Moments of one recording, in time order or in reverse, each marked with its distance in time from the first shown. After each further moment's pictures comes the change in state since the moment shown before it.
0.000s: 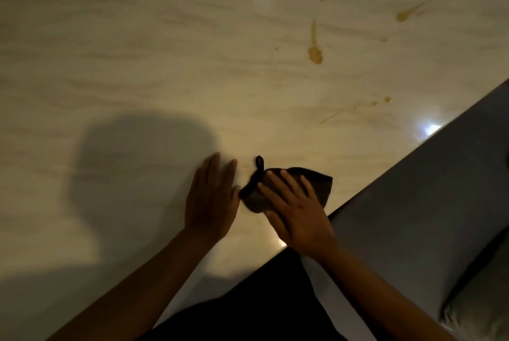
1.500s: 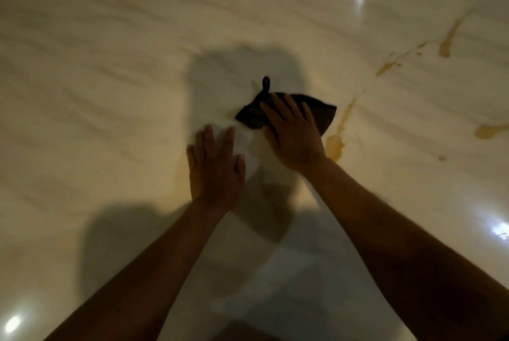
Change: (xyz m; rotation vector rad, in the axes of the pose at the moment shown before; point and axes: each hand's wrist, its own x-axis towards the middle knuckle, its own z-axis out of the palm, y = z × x) left_hand 0.250 0.051 0.024 0.052 -0.057 -0.617; right_hand 0.355 0.194 -0.051 -0.028 -0.005 -0.271
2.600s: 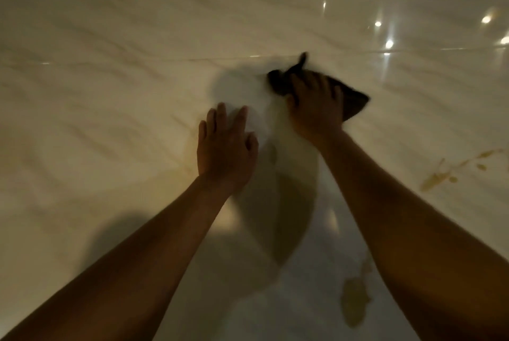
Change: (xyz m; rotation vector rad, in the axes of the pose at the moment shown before) left_hand 0.241 0.042 -0.016 -0.042 0.129 -0.069; right_hand 0.256 0.107 -0.002 -0.048 0.165 0.154
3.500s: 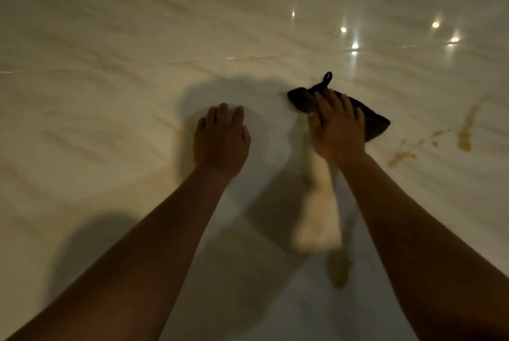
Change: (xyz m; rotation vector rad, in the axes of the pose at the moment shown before) left_hand 0.001 0.016 -0.004 0.110 0.046 0.145; right_hand -0.073 0.068 -0.025 0.002 -0.008 0.155
